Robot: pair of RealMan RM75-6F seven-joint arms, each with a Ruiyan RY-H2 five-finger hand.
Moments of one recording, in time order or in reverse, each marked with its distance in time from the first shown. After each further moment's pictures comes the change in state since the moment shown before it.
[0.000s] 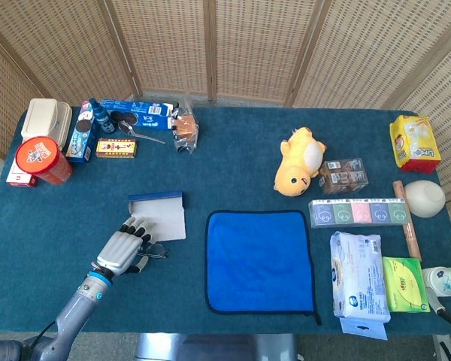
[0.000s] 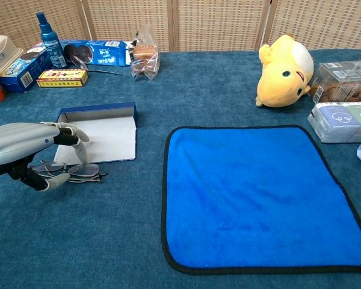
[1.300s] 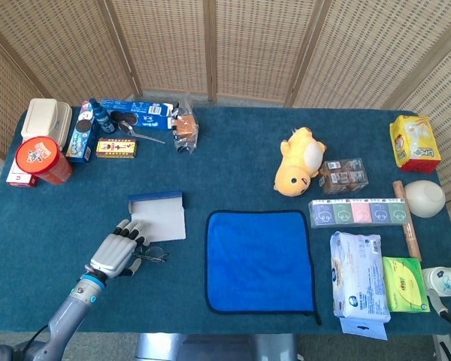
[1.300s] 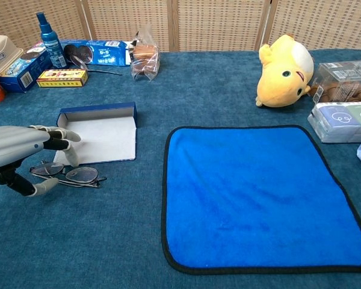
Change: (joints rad) left arm 0.023 0.031 0.006 -0.025 -0.008 -0.016 0.045; right arm -0.011 -0.008 0.001 0.027 0.001 0.013 0.028
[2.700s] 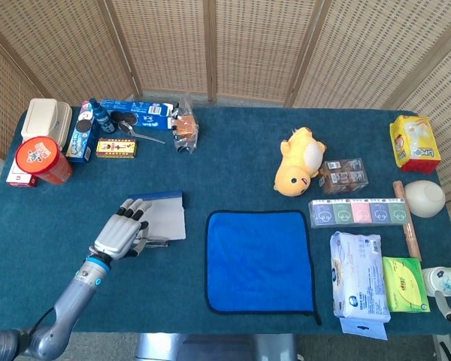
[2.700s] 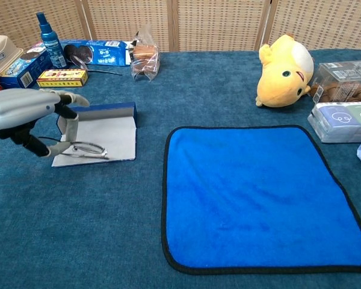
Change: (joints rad) left arm -0.062 0.012 -0.108 0.012 -0.022 -0.011 0.027; right arm -0.020 0.000 0.007 0.014 0.011 0.025 0.062
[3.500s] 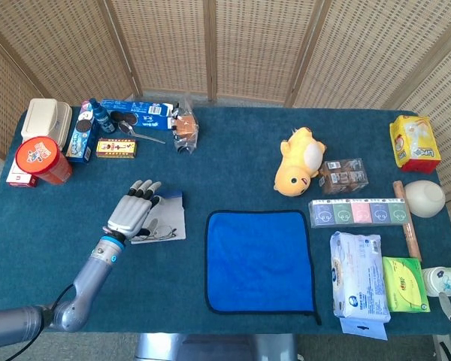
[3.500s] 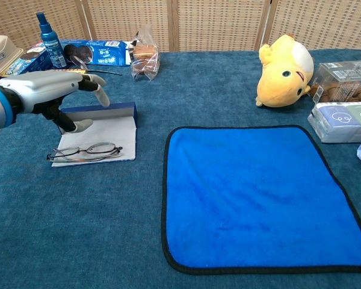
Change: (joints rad) left arm -0.093 -0.069 -0.087 0.099 -0.108 -0.045 -0.020; right arm -0.008 -0.002 0.002 0.012 0.008 0.002 0.014
